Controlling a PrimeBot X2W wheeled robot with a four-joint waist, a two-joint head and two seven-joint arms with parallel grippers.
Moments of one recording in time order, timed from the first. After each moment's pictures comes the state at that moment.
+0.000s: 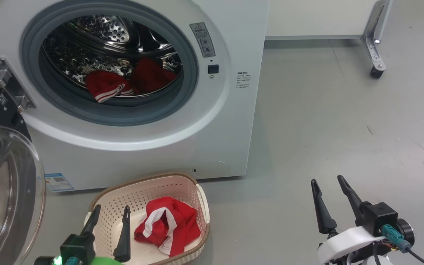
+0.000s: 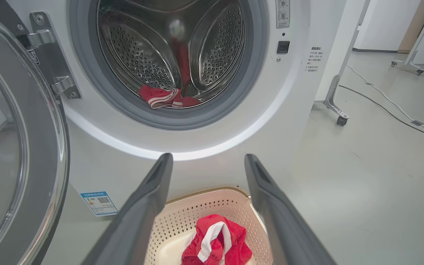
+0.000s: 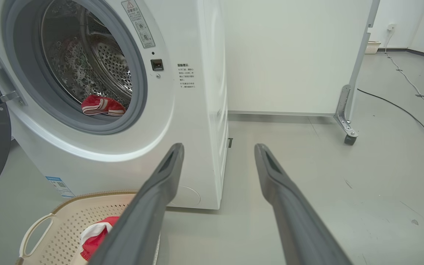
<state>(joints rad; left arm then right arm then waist) 0.08 0.05 -0.18 0.18 -0.25 0.04 -0.20 0.03 -0.04 0.17 0.23 0.23 0.04 -0.26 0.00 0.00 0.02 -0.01</state>
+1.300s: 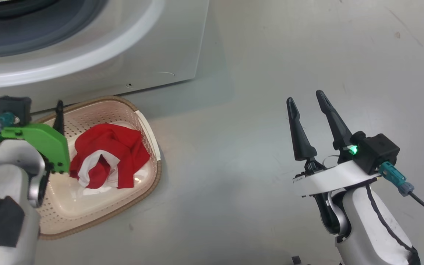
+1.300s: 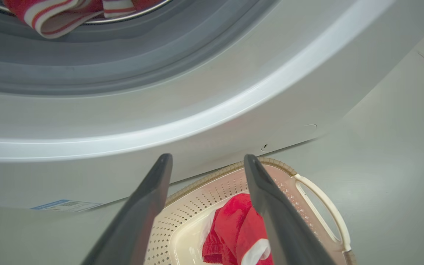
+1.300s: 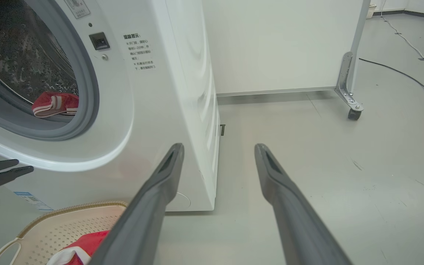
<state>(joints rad) -0.49 0.21 -0.13 0.44 -0.24 0.01 0.18 -0.24 -0.05 0.30 0.10 0.33 0.01 -0.26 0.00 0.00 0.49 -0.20</state>
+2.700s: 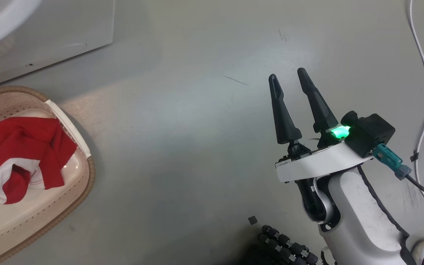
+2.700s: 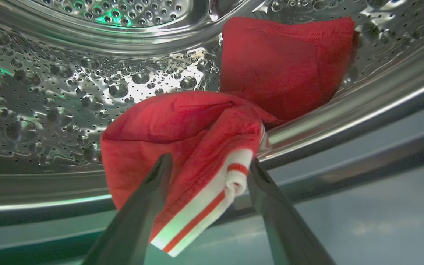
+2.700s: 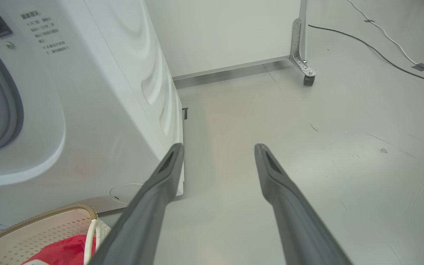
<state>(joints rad) -1.04 0.66 -0.06 0.53 -0.07 -0.06 0.54 -0.35 -0.04 0.43 0.05 0.53 -0.06 -0.26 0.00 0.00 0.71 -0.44</state>
